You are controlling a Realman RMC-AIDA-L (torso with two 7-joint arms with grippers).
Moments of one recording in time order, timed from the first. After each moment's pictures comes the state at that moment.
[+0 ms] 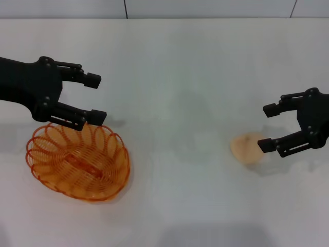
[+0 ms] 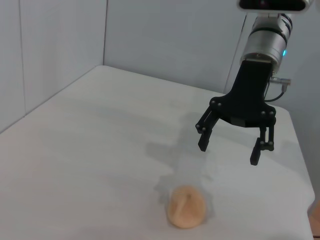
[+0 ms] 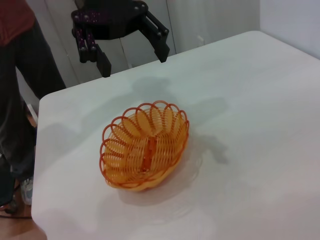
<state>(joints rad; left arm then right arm) -0.57 -1.93 0.80 1.10 2.02 1.96 -1.73 0.43 2.01 -1.06 -1.34 -2.01 -1.75 1.88</state>
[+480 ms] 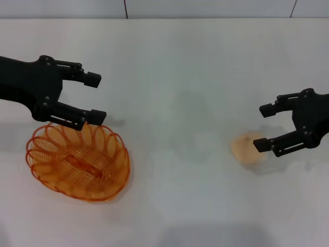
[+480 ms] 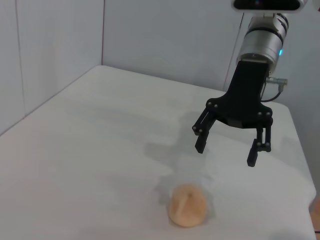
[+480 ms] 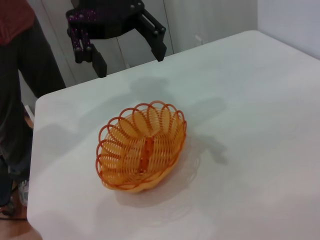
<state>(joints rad) -0.57 -1.93 0.80 1.10 2.02 1.95 -1.72 0.43 2.02 -1.09 -1.33 -2.01 -1.72 1.88</state>
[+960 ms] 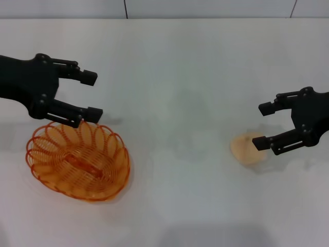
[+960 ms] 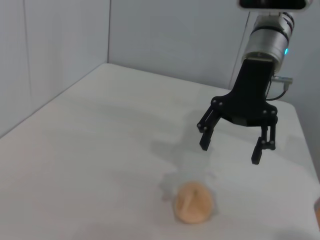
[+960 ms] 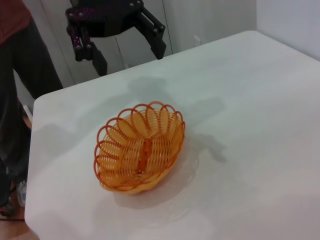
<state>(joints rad) -0.57 -1.92 0.79 1.11 2.03 1.95 -1.73 0.43 2.01 -1.09 -1.33 -2.01 -1.71 1.89</state>
